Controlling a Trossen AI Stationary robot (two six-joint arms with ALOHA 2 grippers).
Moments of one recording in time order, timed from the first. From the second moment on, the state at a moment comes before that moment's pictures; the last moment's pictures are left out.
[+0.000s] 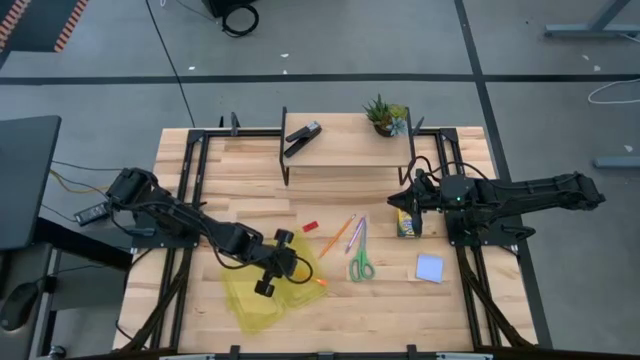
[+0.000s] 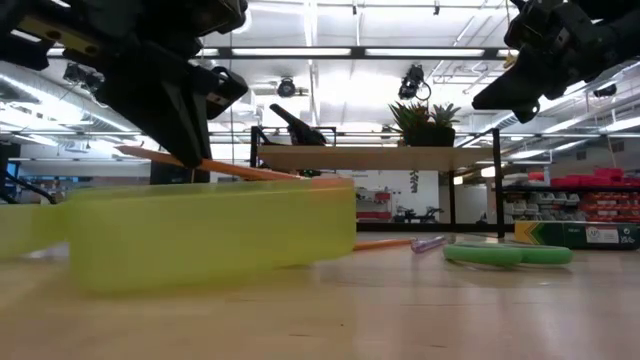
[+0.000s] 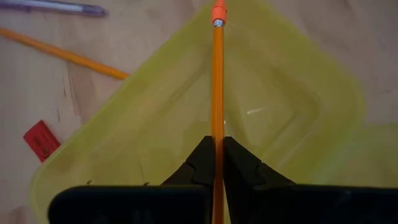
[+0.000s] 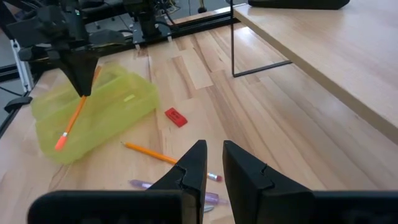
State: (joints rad) left arm -0.41 1.59 0.95 -0.34 -0.13 -0.01; right arm 0.01 0.56 0.35 -0.17 0.18 0.24
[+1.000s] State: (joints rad) left arm -0.40 1.60 0.89 -0.24 -0.13 0.09; right arm 0.01 0.56 0.35 -0.17 0.19 0.24
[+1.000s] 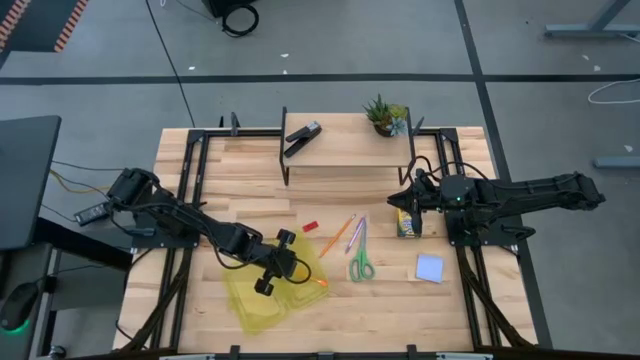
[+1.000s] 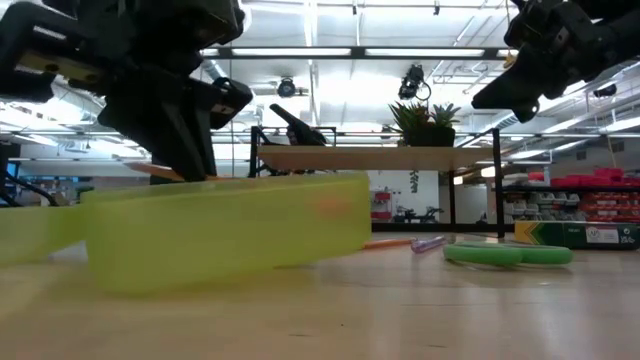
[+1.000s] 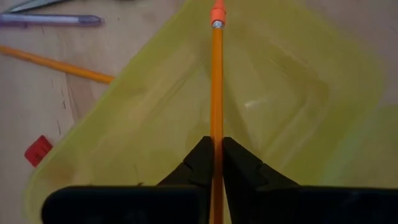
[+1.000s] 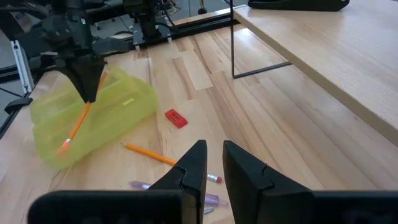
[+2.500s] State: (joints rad) left arm -0.18 1.78 1.22 -0.32 -0.24 -0.19; right arm 0.01 0.56 0.35 -0.14 0.19 0.21
